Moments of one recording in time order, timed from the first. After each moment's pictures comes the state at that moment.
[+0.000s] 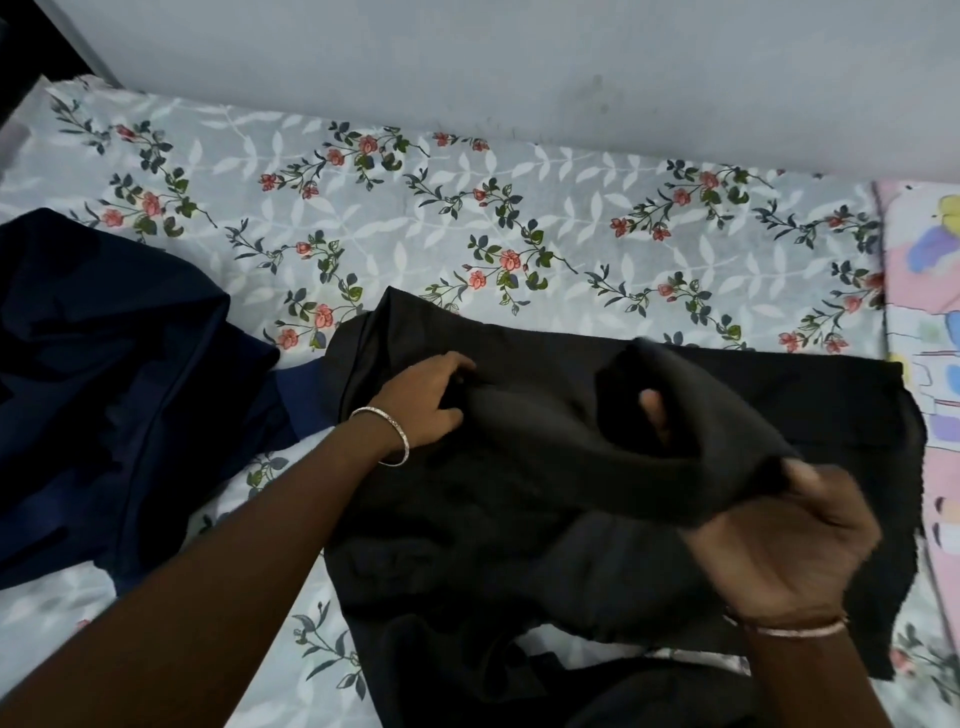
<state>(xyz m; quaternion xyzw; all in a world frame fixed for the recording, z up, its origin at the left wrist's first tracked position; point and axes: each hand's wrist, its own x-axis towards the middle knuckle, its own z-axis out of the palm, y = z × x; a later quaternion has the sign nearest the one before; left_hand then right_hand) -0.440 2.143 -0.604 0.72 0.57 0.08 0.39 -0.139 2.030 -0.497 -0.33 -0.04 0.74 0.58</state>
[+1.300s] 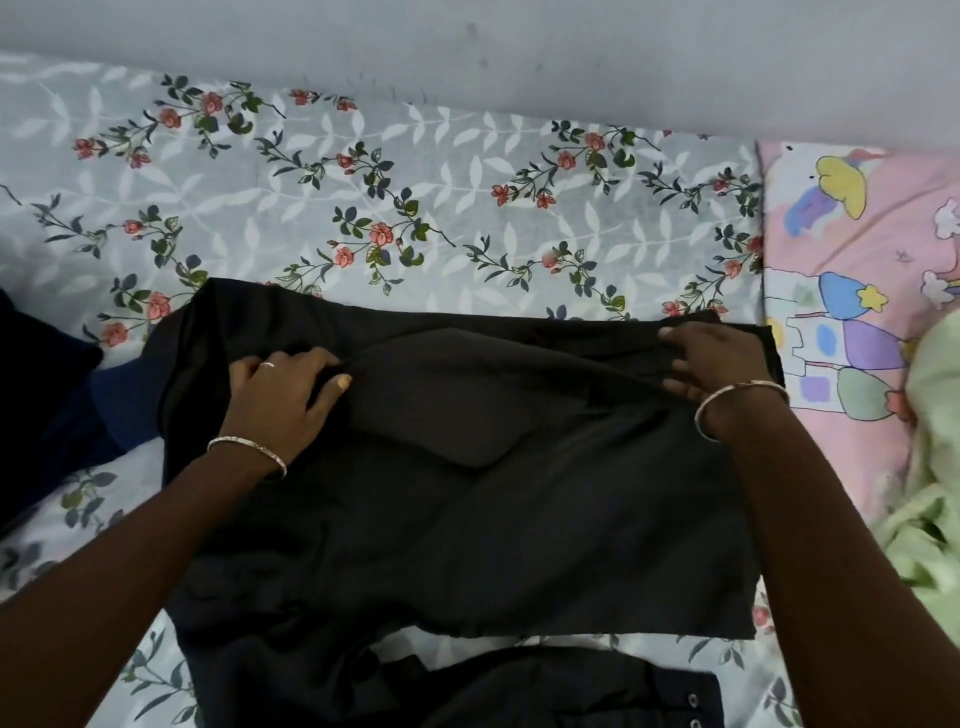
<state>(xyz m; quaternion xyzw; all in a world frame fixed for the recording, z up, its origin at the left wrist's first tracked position) -0.402 2.130 -0.632 0.75 0.65 0.08 0.10 0.020 2.168 -0.555 -0.82 -0.22 0.42 0.33</state>
